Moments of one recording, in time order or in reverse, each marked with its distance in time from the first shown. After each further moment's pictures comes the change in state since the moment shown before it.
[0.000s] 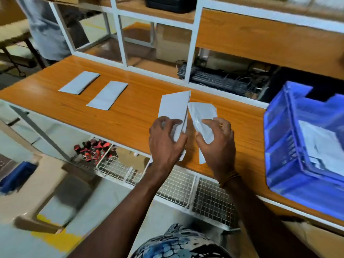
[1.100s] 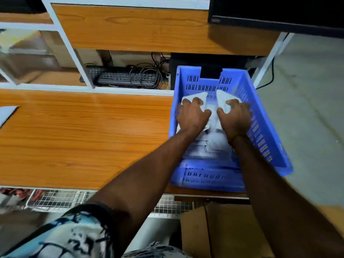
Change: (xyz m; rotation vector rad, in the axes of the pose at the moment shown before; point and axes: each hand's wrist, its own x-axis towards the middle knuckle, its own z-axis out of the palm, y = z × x) left_hand -0.018 0.310 0.376 0.112 -0.520 -0.028; right_hand 0.101 0.386 -0.219 -0.288 0.058 0.650
